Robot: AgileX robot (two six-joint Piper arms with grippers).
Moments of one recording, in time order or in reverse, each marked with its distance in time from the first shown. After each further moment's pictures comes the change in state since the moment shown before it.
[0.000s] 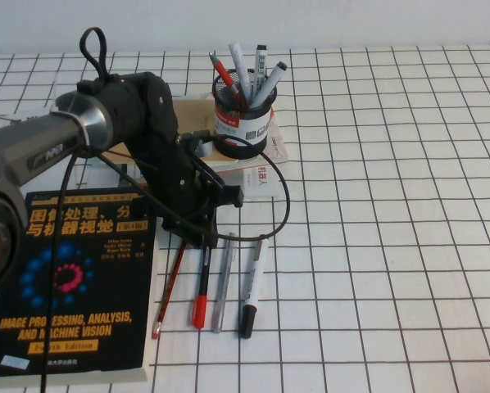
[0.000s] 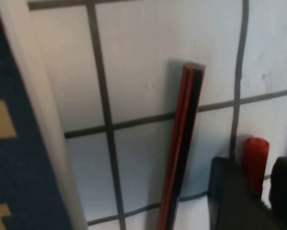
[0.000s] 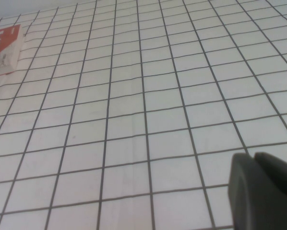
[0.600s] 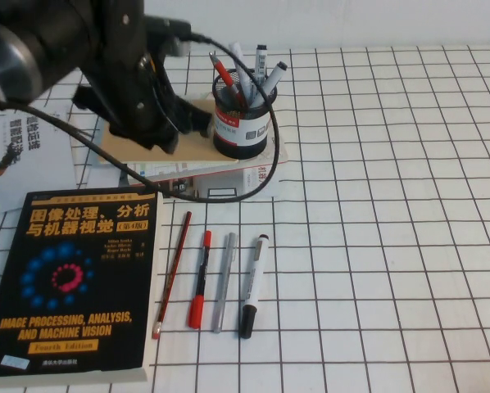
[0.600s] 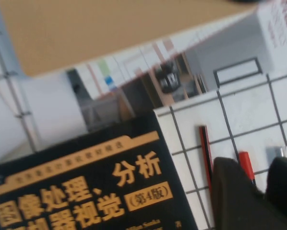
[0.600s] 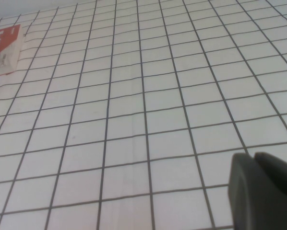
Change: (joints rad) right arm 0.000 0.000 0.000 0.000 0.000 0.000; left arm -0.061 -0.310 -0.027 0.378 -0.006 -0.017
